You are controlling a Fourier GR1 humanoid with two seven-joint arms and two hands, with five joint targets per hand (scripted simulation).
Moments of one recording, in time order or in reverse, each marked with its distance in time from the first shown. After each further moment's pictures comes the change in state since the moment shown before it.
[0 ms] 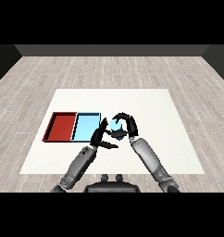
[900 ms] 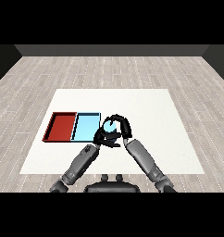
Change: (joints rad) left arm -0.075 0.000 -0.050 0.065 0.077 0.021 -0.057; right arm -0.012 0.067 0.050 0.039 -0.073 -0.048 -0.055
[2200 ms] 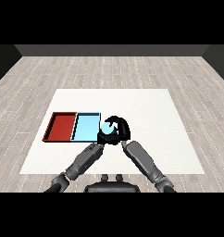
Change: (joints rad) left arm -0.112 0.003 -0.136 0.161 0.301 0.159 -0.212; right arm 0.009 -0.001 0.058 -0.017 -0.214 -0.037 -0.094
